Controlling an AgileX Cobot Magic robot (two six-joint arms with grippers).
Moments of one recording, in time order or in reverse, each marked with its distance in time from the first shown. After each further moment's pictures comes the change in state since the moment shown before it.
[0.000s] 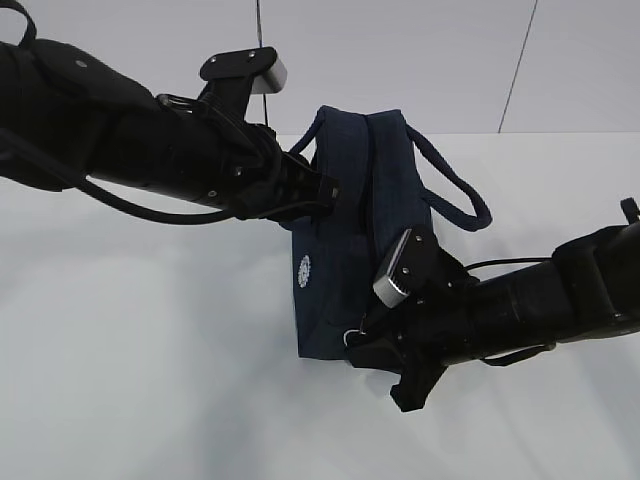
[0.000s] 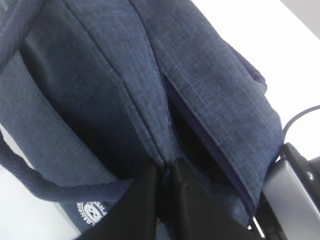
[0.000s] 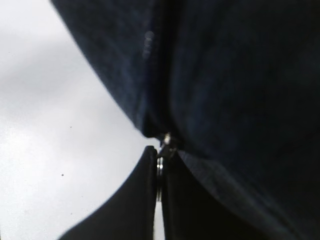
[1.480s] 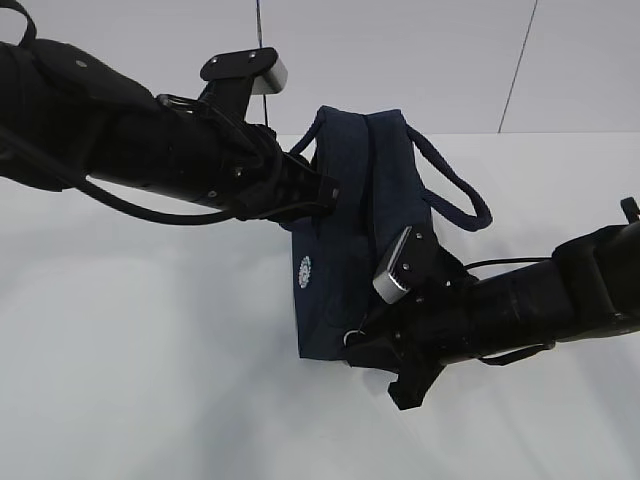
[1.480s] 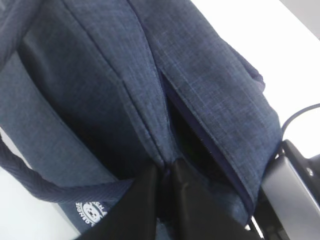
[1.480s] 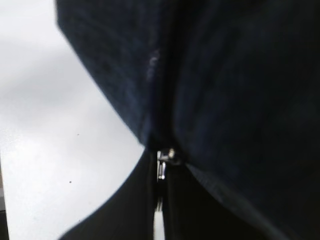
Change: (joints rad) left arm 0.000 0.000 0.000 0.000 0.009 0.000; right arm 0.000 0.000 0.000 0.000 0.024 0.017
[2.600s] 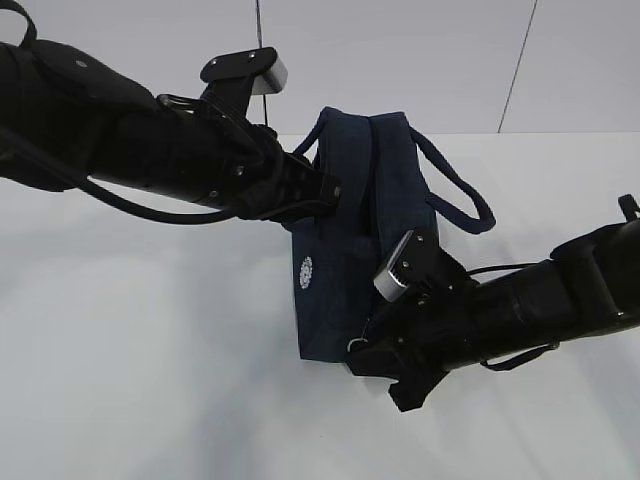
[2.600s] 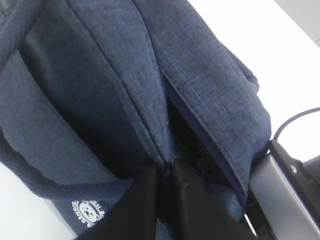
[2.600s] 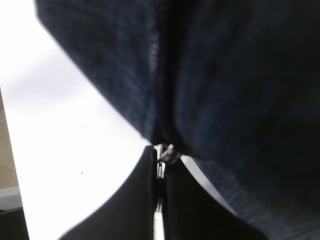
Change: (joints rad) left arm 0.000 0.000 0.000 -0.020 0.004 0.000; right arm 0.000 0.000 -0.006 -0.092 -0.014 0.163
